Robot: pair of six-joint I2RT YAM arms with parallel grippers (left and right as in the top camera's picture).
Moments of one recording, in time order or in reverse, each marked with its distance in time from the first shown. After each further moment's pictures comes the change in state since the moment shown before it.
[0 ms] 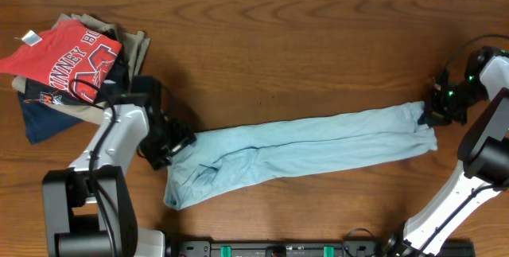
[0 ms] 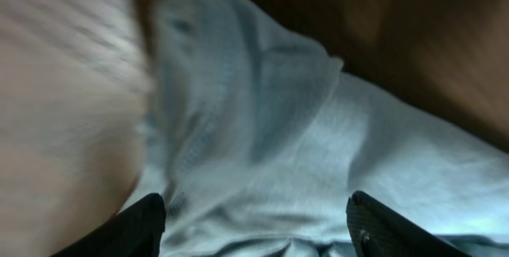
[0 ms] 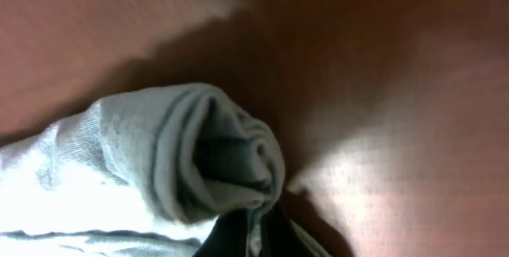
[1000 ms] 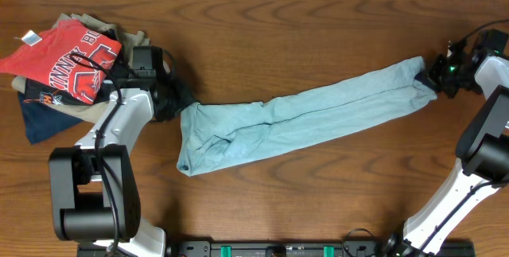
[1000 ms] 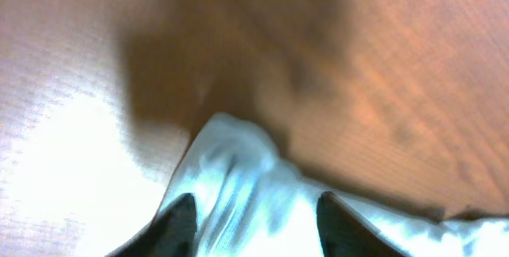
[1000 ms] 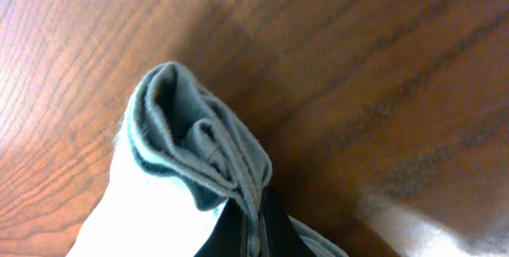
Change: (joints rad) left arm -0.021 0.111 0.146 0.336 0.021 0.007; right arm 0.011 0.018 -0.006 0.482 -0.260 0.365
